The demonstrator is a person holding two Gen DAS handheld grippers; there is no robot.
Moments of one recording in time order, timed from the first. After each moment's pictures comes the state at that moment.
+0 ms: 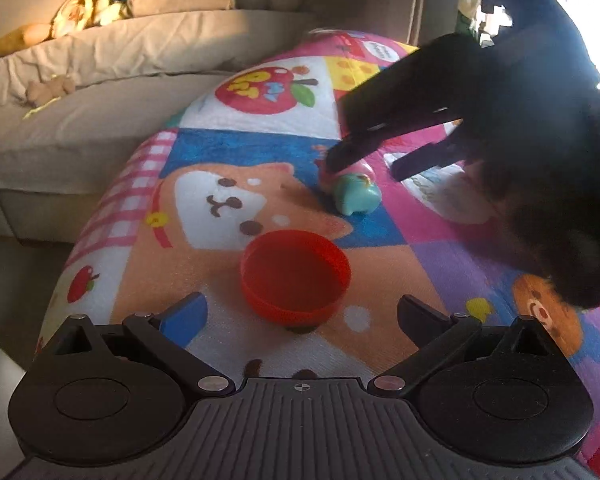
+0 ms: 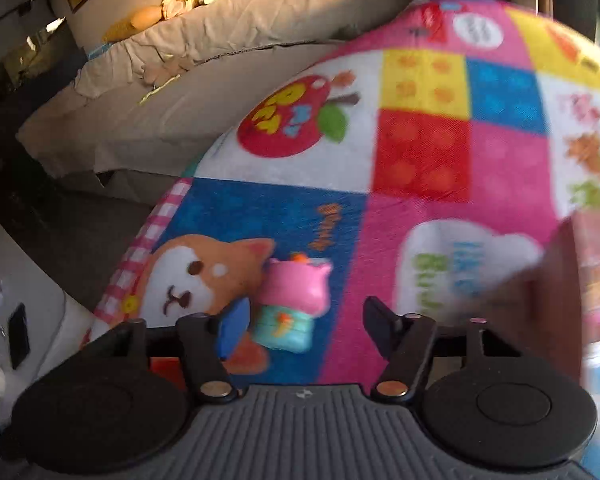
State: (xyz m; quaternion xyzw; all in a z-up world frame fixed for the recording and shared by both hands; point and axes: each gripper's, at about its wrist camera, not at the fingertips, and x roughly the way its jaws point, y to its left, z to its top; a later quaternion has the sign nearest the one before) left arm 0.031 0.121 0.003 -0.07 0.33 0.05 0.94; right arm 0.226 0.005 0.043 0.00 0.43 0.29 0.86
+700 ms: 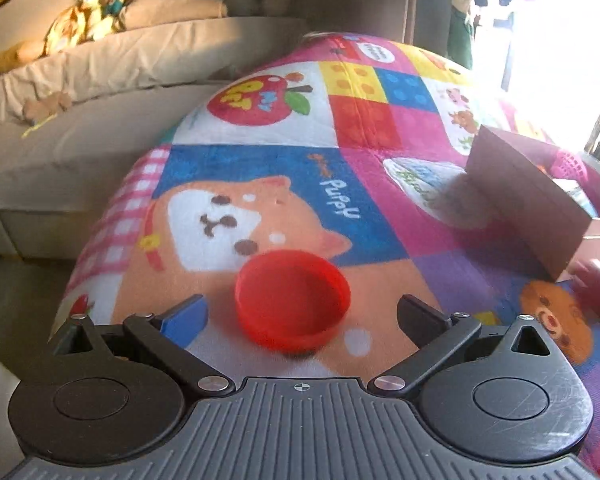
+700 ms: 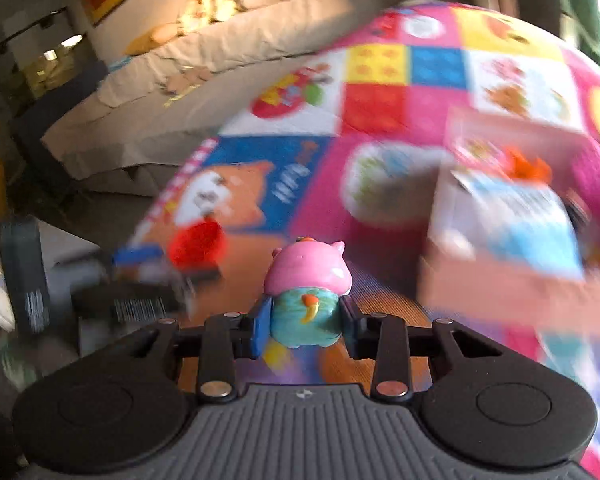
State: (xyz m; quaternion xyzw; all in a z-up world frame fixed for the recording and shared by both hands) left arm 0.049 0.114 0.006 -0.04 0.33 0.06 0.94; right arm 0.076 -0.150 0.054 0.00 0.41 0.28 0.87
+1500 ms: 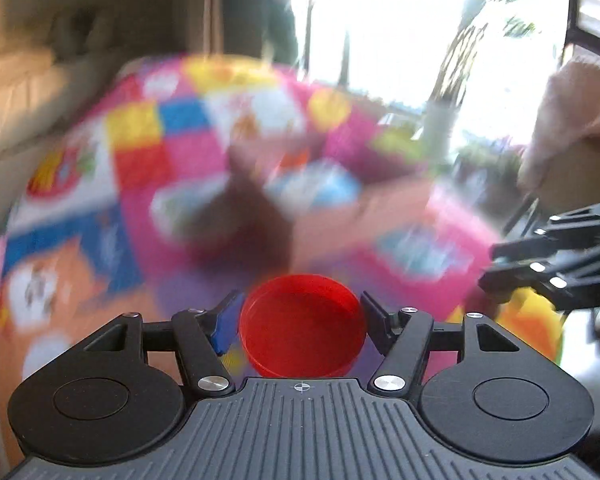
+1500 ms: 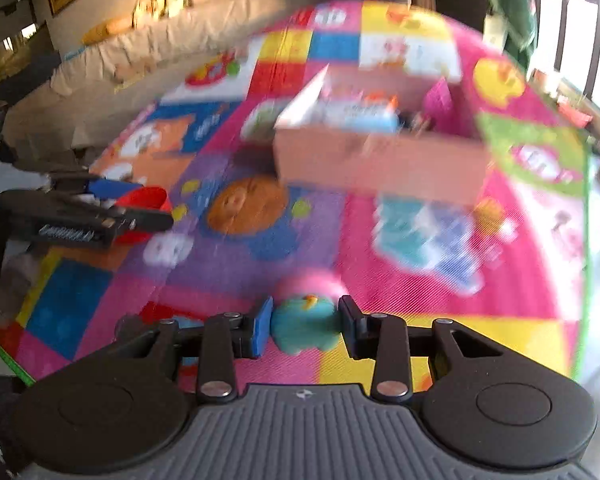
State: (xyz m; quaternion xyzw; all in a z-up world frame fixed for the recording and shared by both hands) left arm 0.004 -0.027 0.089 0.03 0.31 -0.17 0.94; right arm -0.011 -0.264 0.071 -0.04 0.37 0.20 0.91
